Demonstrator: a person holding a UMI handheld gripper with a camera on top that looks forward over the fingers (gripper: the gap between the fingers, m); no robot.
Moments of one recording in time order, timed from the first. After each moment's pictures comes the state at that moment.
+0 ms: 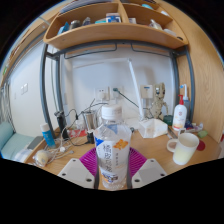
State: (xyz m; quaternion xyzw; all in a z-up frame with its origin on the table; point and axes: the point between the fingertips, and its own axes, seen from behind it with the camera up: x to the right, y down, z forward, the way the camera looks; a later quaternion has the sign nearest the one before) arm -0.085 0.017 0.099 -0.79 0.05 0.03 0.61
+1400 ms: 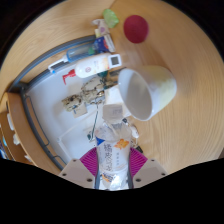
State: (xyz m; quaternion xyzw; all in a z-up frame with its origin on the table) arm 0.044 0.036 0.150 -0.50 0.61 0.56 0.25
